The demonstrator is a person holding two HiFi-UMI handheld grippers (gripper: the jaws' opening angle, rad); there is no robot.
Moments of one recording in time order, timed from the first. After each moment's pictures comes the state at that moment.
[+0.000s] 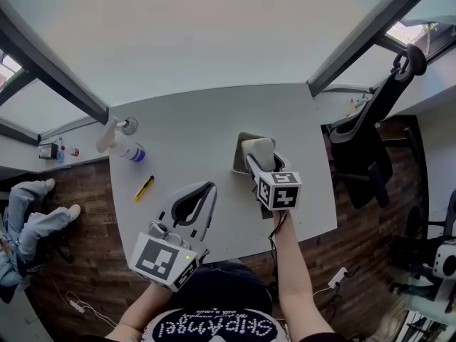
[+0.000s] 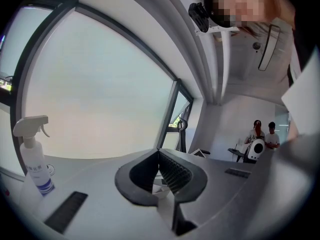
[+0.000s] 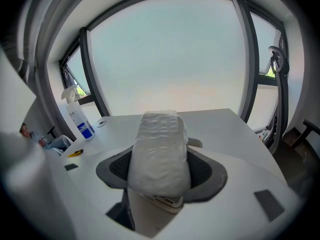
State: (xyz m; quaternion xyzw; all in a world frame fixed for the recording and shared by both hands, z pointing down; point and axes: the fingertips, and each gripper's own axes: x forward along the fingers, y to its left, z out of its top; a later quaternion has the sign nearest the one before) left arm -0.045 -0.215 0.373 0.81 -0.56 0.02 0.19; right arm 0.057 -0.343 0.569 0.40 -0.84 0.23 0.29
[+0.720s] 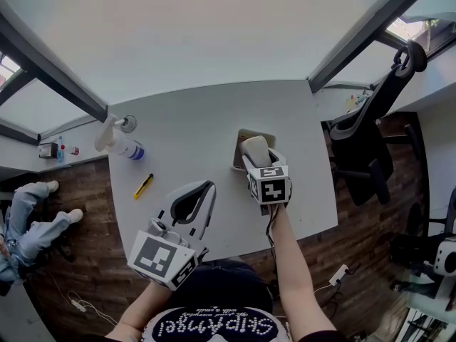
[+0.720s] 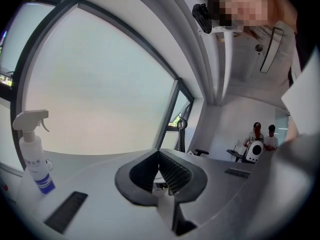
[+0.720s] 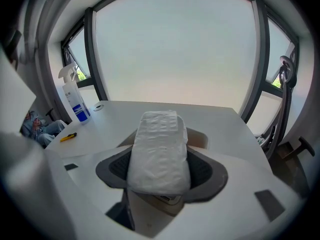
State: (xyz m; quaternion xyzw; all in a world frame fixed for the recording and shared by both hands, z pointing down) left arm -0.043 -0.213 0.379 0.81 -0.55 0.01 0.21; right arm 0.051 -0.341 0.594 0.40 -0.82 0.19 0.36
